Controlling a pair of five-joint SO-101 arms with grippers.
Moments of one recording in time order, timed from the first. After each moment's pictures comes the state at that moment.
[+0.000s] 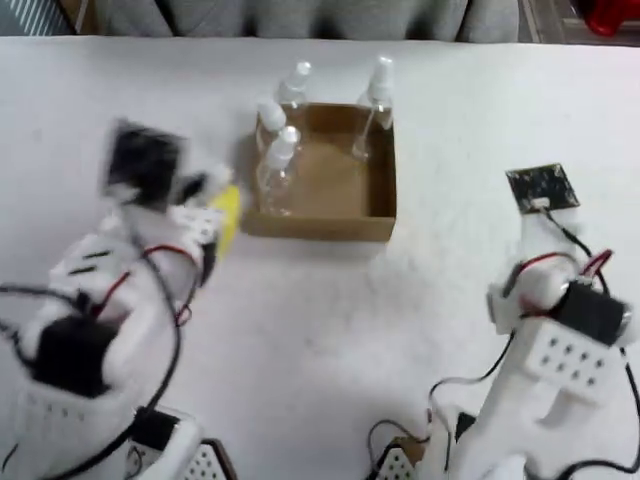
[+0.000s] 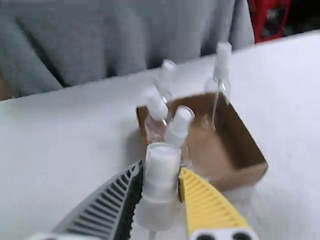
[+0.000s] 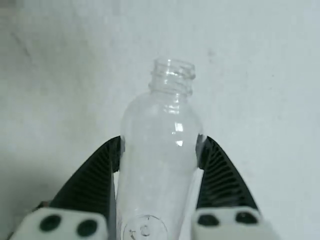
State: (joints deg) left arm 8.8 -58.6 29.8 64.6 2.5; right arm 21.8 -48.4 32.3 88.5 32.8
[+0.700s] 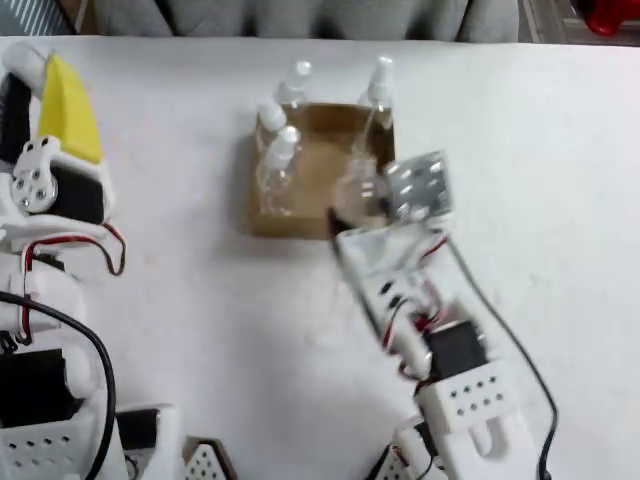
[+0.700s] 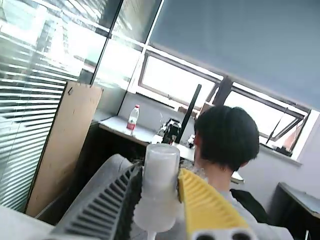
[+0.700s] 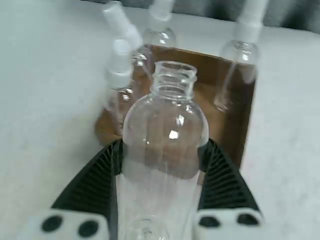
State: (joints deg) left arm -13.2 -63.6 32.2 26.6 24.1; right arm -25.0 -62.9 58.5 37.8 -2.2
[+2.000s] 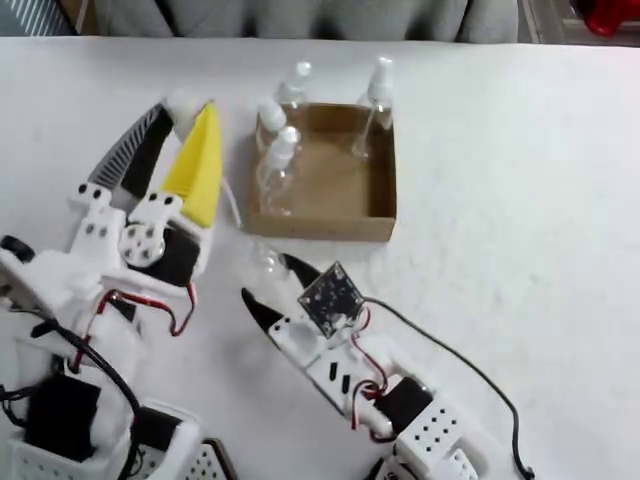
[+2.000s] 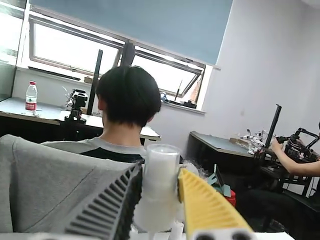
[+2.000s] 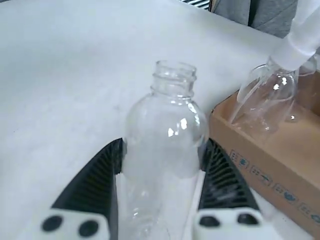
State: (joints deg) left arm 11.4 -73.7 41.6 29.2 16.1; right arm -46.4 -72.7 91.9 4.8 2.9
